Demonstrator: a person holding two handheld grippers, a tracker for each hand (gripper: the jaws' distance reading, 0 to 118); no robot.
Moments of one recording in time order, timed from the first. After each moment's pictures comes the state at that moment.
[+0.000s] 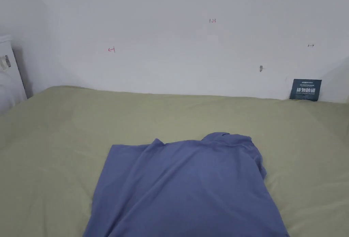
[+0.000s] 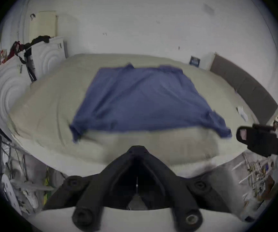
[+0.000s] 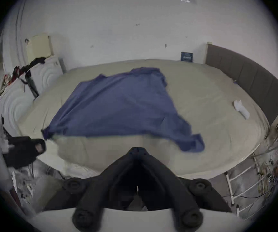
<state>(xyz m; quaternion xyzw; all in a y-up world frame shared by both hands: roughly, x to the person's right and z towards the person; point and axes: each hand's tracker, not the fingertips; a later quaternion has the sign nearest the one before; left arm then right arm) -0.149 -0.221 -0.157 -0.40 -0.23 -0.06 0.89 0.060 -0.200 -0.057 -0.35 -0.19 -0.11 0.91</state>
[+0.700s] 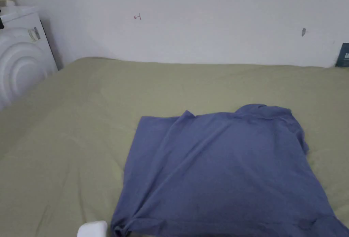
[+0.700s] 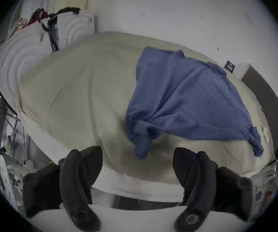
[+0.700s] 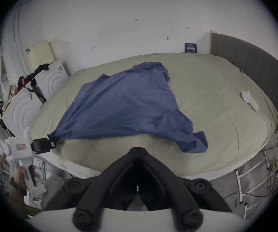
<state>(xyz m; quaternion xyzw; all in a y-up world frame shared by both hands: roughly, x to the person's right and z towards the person) -0.239 -0.275 -0.286 -0.46 -0.11 0.00 0.88 0.123 -0.184 -0.056 -0.34 -0.16 -0.17 0.91</state>
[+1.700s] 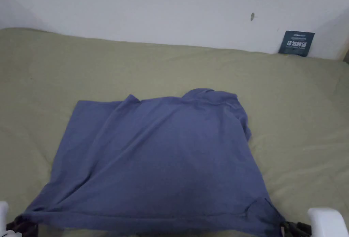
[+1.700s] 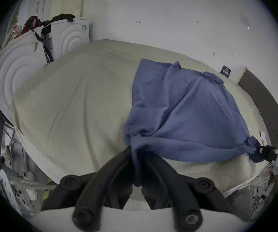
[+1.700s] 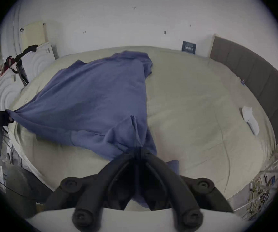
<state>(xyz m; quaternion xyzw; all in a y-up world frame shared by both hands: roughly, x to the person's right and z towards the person) -0.239 -0.242 -0.320 -0.41 -0.13 0.00 0.90 0.219 -0.246 -0.103 -0.37 -0.18 -0.07 0.91</state>
